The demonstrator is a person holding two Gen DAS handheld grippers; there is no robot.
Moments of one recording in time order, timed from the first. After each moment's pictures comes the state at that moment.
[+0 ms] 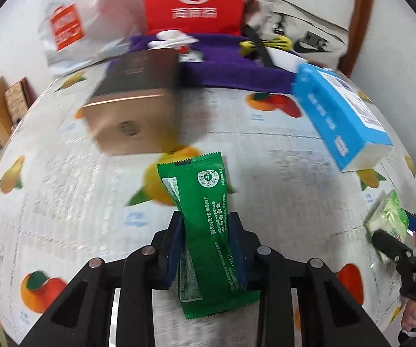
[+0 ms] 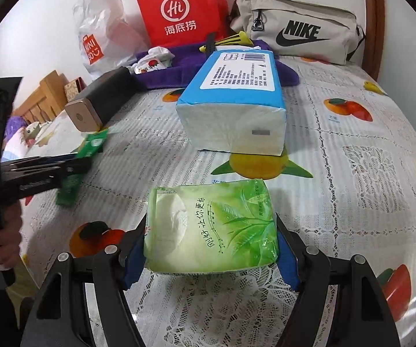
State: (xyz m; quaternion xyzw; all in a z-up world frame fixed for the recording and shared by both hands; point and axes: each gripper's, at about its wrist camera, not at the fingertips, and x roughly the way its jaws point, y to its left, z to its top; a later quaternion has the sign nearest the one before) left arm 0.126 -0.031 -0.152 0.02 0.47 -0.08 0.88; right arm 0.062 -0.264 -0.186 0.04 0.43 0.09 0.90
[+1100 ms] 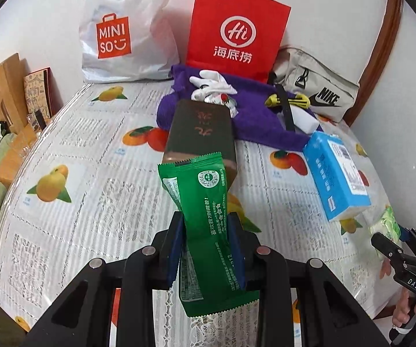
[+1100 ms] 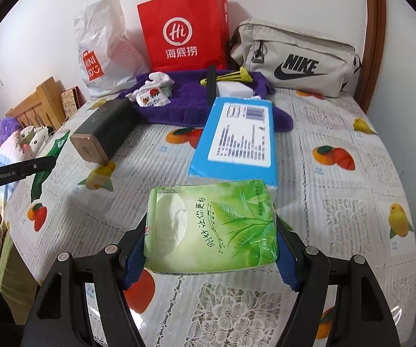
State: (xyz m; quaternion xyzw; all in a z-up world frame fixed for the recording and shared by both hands) left arm 0.134 0.028 -0.088 -0.06 0.44 -0.07 0.89; right arm 0.082 -0.260 -0.117 0.02 0.42 0.07 0.91
